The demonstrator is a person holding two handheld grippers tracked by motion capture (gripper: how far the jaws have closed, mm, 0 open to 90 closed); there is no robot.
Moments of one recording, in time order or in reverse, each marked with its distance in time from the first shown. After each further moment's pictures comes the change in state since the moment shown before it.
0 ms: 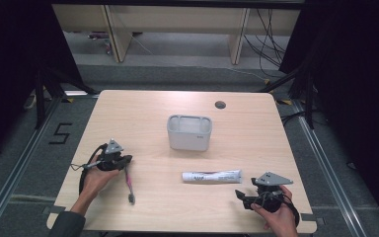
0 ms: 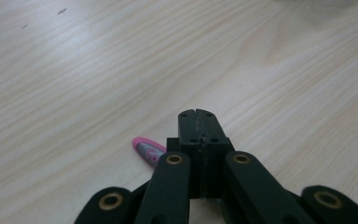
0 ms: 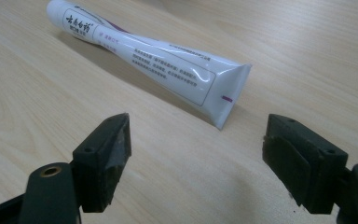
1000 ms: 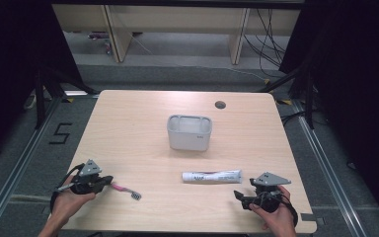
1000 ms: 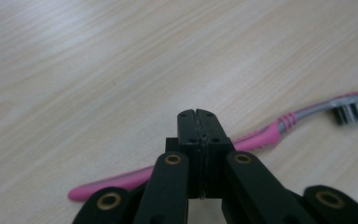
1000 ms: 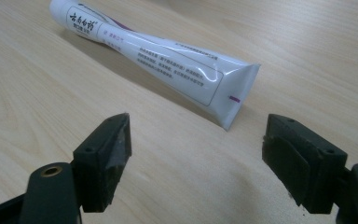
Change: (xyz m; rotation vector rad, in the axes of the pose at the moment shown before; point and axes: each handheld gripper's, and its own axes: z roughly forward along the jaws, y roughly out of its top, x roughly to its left) left arm -0.012 -0.050 -0.067 0.084 -0.038 0.030; right arm 0.002 0.001 0.003 -0.009 -0.027 -0.033
